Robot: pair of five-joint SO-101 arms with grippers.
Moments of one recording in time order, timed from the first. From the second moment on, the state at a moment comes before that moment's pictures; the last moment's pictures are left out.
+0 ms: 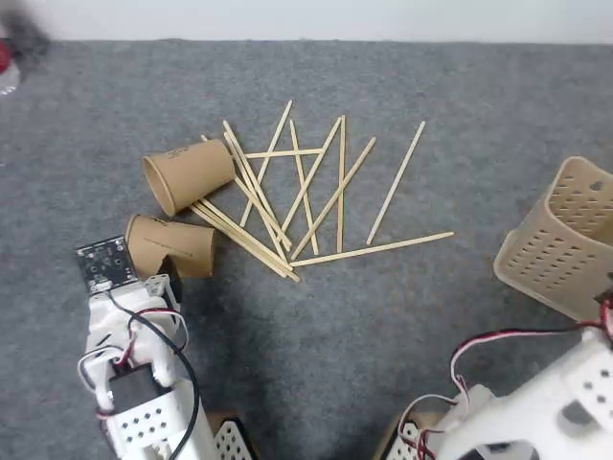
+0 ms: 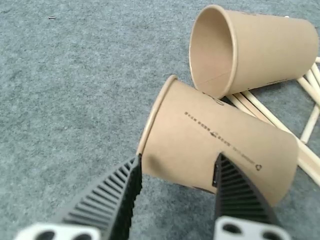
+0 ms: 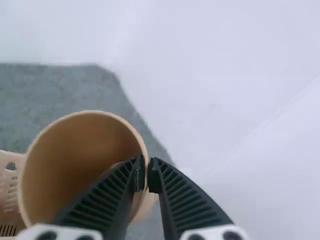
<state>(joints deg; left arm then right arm) -28.8 -97.5 97.1 53.1 1.3 47.4 -44.5 6.9 61.5 31.3</state>
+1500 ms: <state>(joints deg) -28.8 -97.5 97.1 53.1 1.3 52.0 -26.0 25.8 49.4 26.0</state>
